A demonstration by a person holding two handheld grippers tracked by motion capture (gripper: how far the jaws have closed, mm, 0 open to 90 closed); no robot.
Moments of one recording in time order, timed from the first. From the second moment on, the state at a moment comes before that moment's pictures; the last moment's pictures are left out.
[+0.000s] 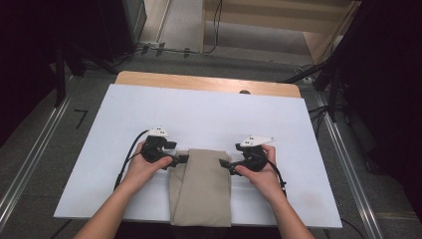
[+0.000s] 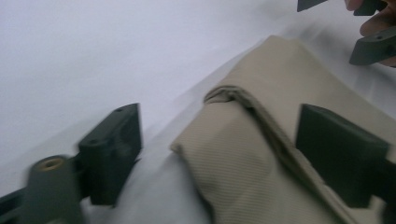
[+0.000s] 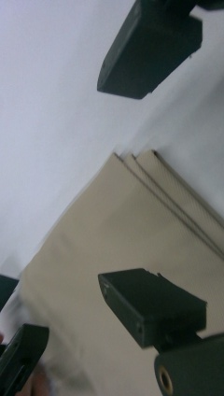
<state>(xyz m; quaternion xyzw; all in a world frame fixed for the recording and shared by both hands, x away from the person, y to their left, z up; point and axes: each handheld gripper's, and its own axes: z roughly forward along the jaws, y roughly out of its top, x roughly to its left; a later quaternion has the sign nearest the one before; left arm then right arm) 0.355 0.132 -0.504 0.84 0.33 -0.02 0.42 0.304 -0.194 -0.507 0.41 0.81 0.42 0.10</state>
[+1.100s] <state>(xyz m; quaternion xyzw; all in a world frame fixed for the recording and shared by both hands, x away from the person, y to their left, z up) 0.411 0.106 -0.471 0.86 0.29 0.04 0.42 0.355 -0.198 -0.484 0.39 0.80 0.44 0.12</state>
